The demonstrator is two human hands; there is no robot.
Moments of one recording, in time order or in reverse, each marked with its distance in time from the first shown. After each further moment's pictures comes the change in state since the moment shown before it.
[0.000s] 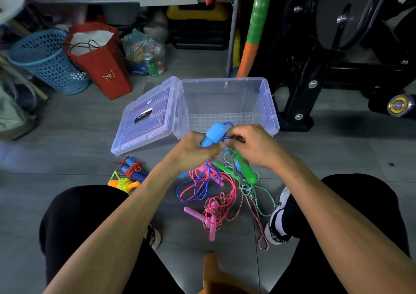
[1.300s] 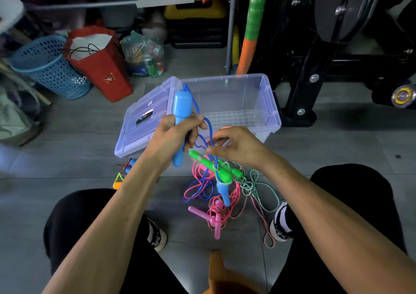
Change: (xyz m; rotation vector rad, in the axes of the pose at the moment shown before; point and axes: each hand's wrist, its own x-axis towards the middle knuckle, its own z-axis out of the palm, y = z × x) left_hand -0.017 0.011 -0.034 -0.470 0.147 0.167; right_hand 0.008 -0.003 0.030 0.280 -0.010 -0.046
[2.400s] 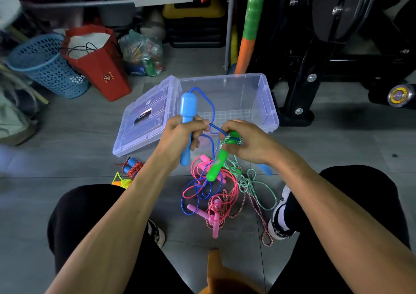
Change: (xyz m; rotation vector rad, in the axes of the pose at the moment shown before) left_hand 0.011 -0.012 0.017 -0.112 0.088 -0.114; right_hand -0.008 0.009 -0.025 -0.199 -0.046 0.060
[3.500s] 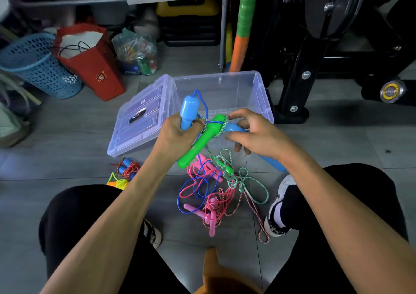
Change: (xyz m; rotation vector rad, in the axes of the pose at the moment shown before) left_hand 0.007 -0.011 0.004 0.502 0.136 0.164; right_hand -0.022 -0.025 -0.026 0.380 0.086 0.318
